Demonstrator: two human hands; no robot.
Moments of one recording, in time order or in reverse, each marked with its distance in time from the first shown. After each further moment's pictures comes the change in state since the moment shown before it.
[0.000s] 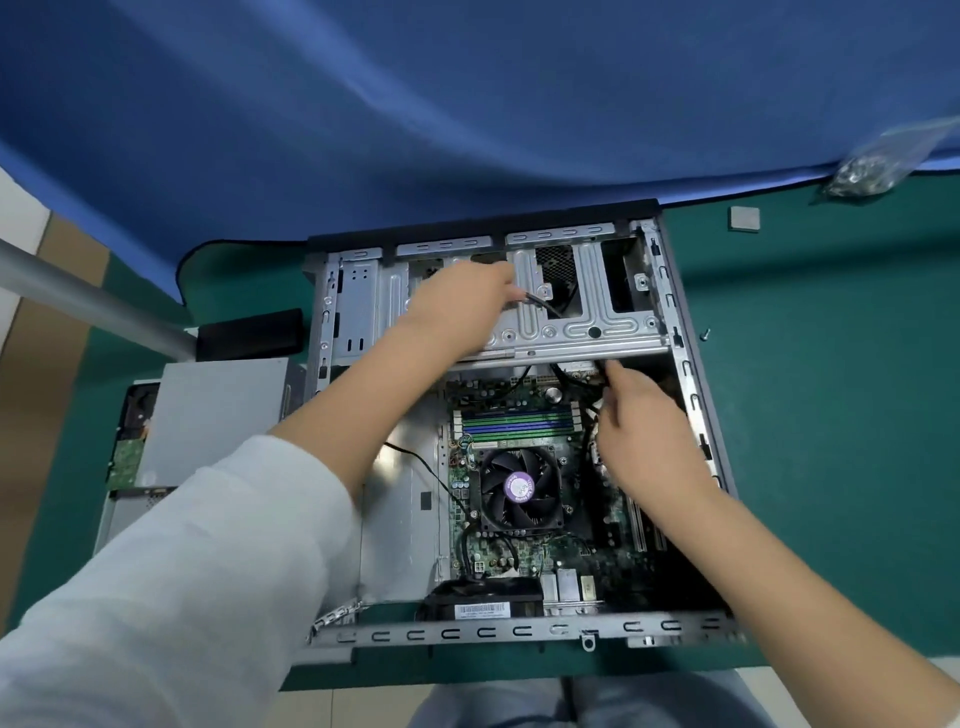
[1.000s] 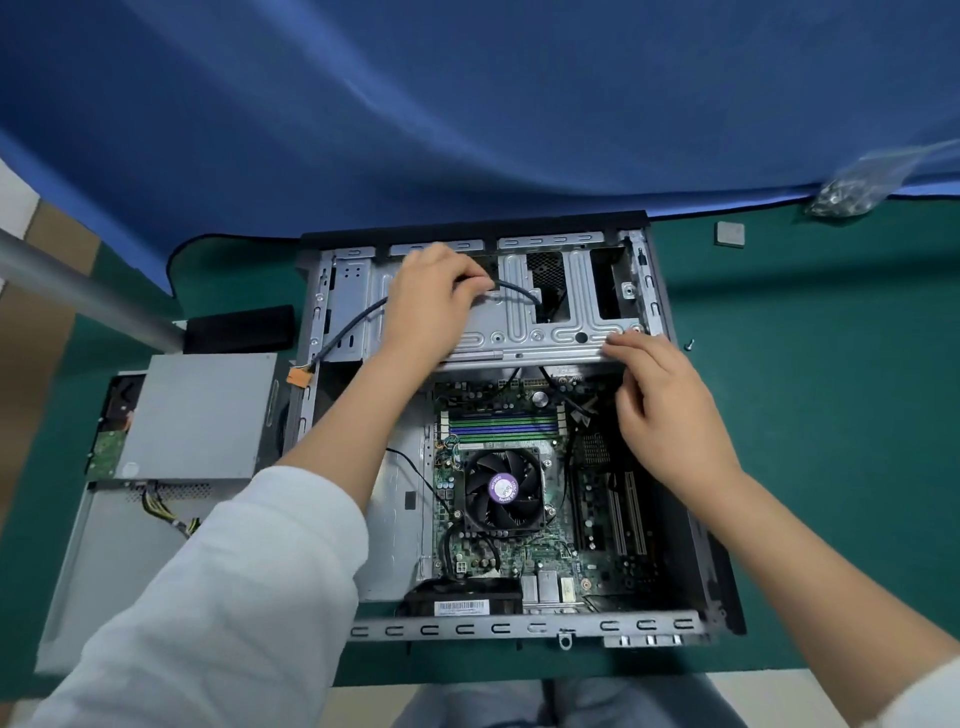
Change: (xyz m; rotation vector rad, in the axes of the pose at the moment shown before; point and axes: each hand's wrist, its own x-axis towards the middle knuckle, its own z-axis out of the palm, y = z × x) left_hand -0.009 -0.015 0.018 -0.437 0.419 -0.105; right_hand 0.016 0.026 -0.029 -0.039 0.160 -0.298
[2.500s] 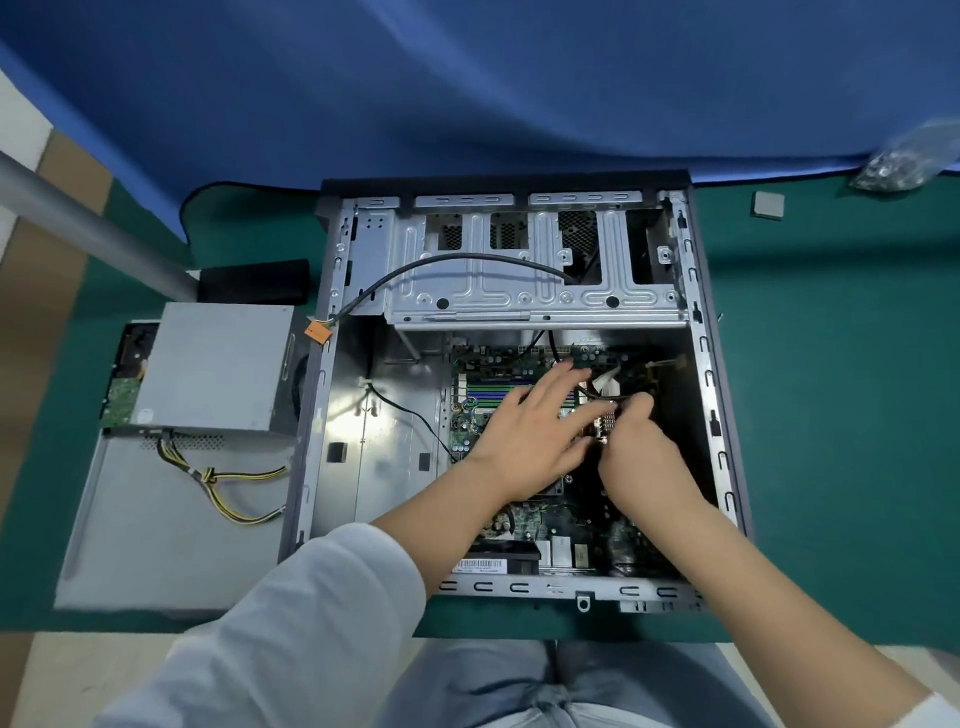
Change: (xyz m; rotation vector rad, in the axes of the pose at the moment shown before) left_hand -0.135 0.012 0.088 0.328 -0.466 0.371; right_hand -0.047 -0.030 0.045 -0.032 -0.414 0.526
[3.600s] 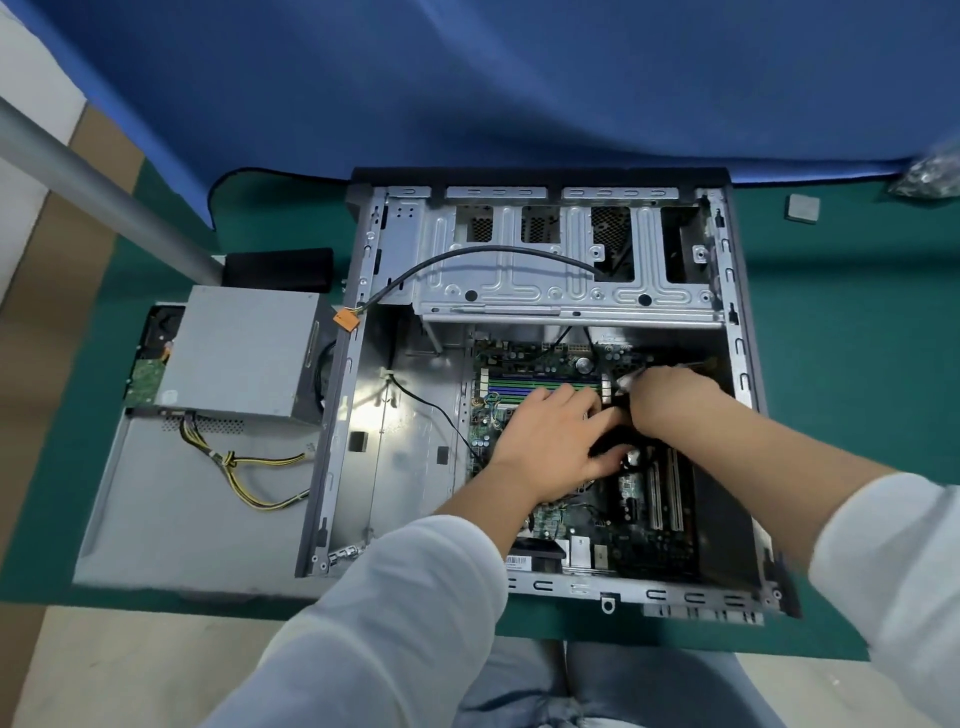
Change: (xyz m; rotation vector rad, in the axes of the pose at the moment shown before) left_hand 0.001 0.003 0.006 0.077 0.052 0.010; right_hand 0.064 -0.039 -0.031 -0.853 -0.417 0.078
